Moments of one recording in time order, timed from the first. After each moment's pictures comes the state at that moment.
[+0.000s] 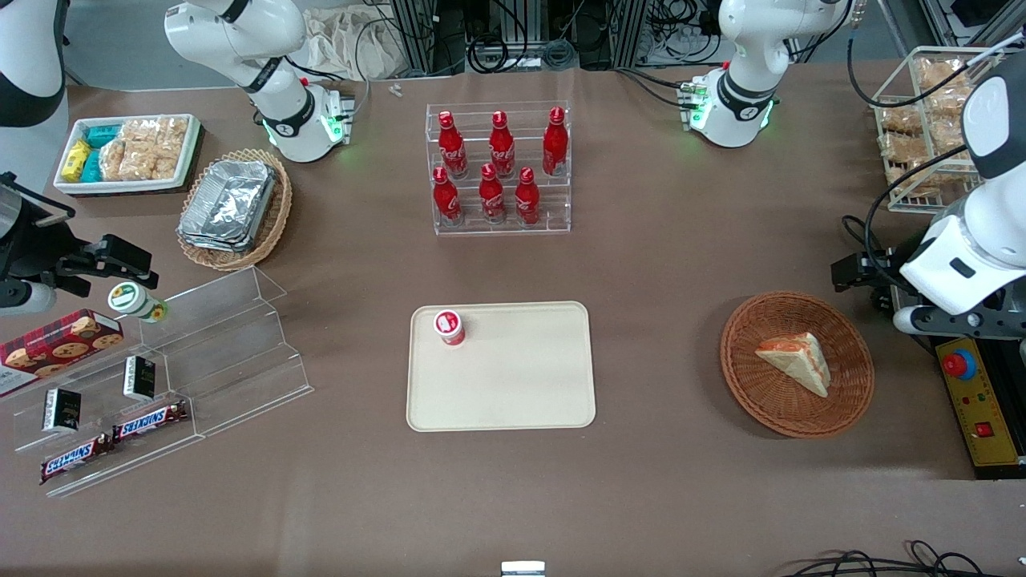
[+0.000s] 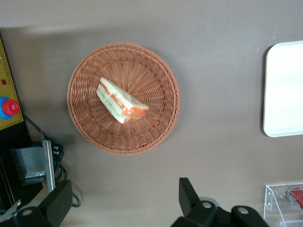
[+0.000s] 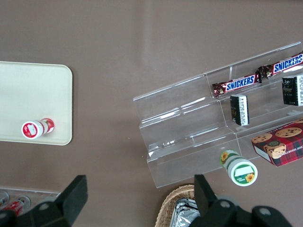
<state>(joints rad) 0.13 0.20 -0.23 -1.46 0.05 1.60 -0.02</state>
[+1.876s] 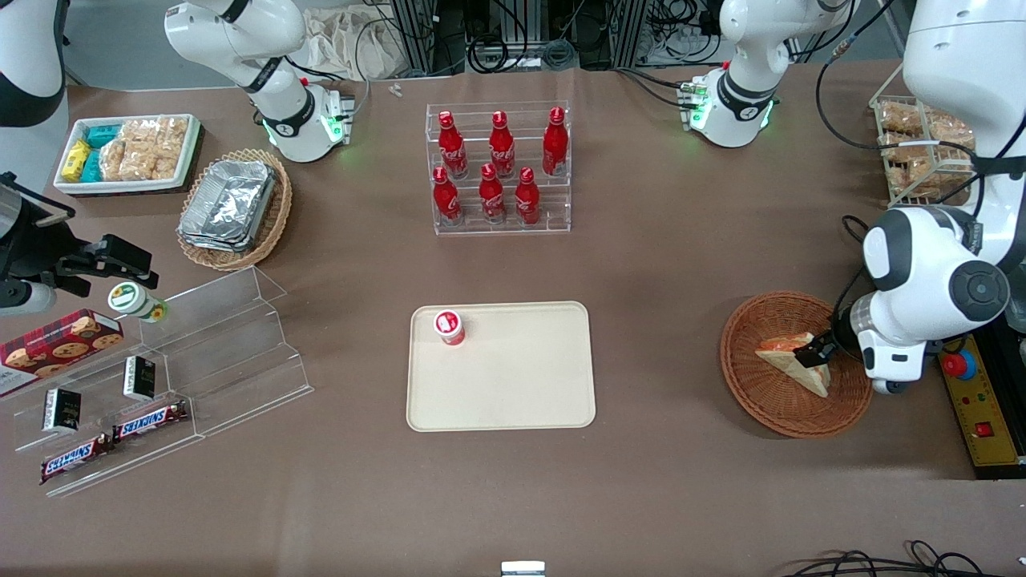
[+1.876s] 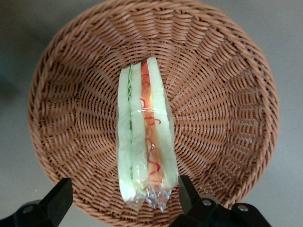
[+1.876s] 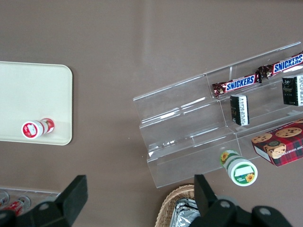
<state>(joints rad) 0.20 0.38 -0.18 -1.93 0.05 2.22 -0.72</state>
